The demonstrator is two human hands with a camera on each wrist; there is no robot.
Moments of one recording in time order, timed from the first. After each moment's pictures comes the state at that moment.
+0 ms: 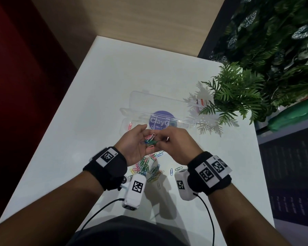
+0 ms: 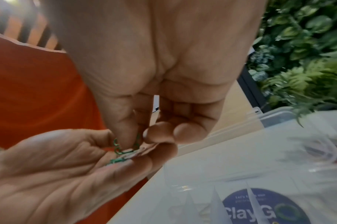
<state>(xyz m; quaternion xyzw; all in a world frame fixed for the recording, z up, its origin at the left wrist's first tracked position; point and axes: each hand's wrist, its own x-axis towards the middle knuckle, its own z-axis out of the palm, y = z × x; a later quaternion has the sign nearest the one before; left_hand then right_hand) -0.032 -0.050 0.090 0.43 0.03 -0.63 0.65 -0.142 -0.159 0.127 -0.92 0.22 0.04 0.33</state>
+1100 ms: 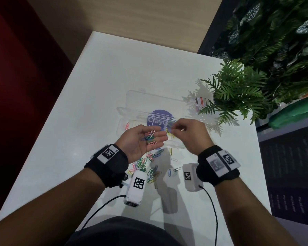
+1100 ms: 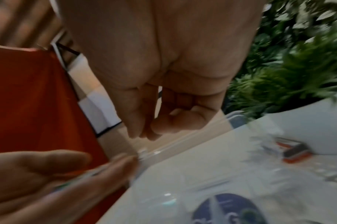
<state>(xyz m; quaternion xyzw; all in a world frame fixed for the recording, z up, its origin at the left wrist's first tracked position) -0.027 -0.070 0.084 0.41 0.07 -0.63 0.66 -0.148 -0.209 0.113 -0.86 0.35 -0.04 0.37</state>
